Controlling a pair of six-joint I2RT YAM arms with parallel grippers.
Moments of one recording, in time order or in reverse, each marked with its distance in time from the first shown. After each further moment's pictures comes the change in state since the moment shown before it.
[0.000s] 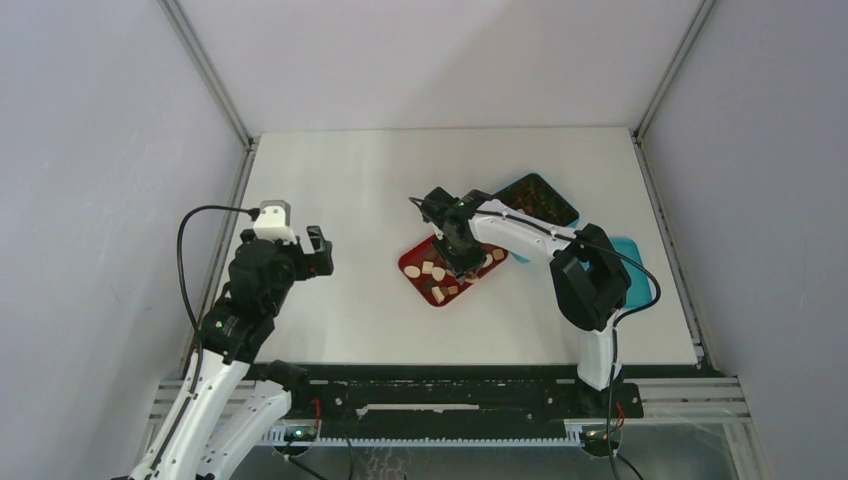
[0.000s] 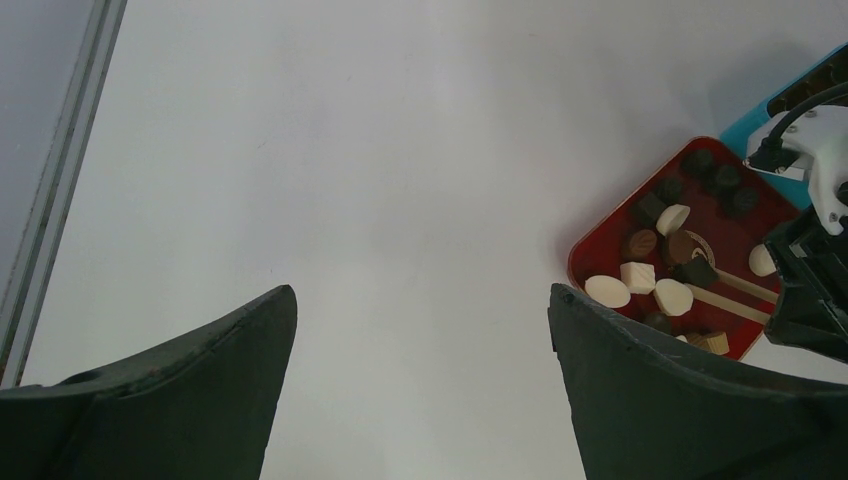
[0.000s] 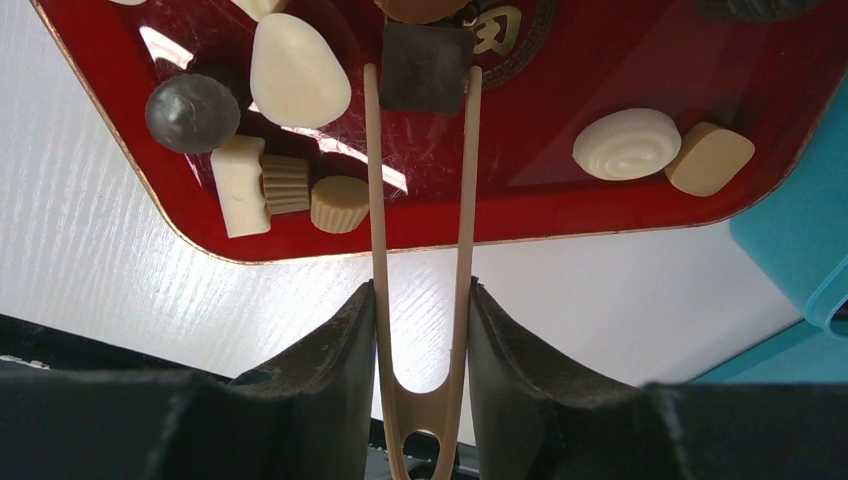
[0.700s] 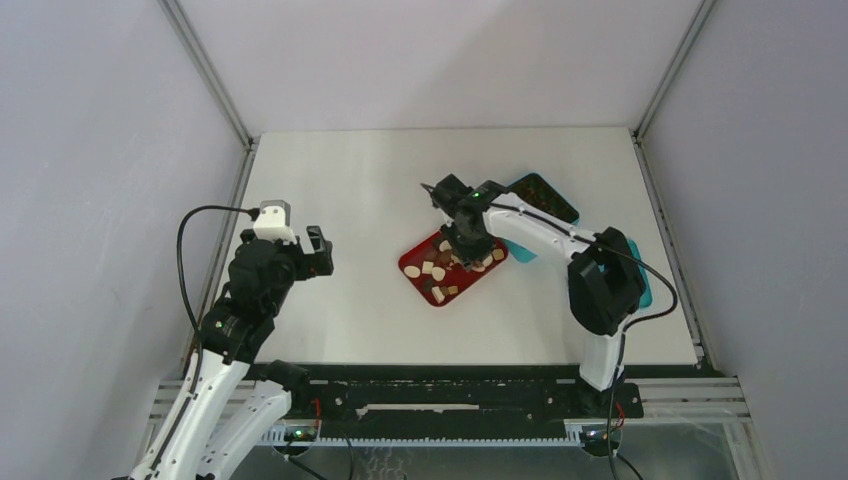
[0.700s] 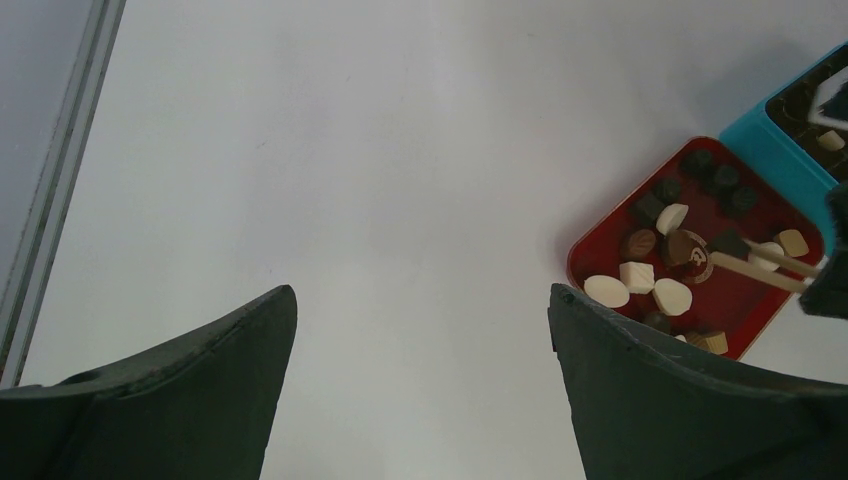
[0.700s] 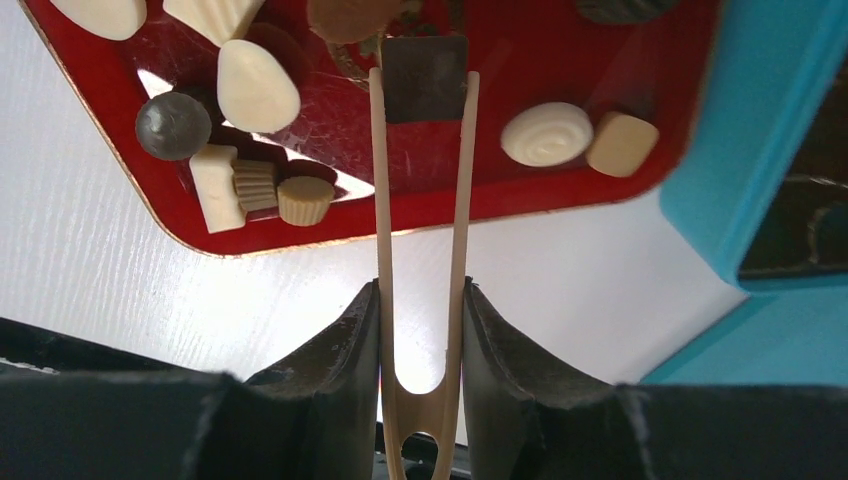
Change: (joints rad) left arm 0.001 -0.001 0.000 0.000 0.003 0.000; right arm -0.046 -0.045 0.007 0.002 0.031 0.002
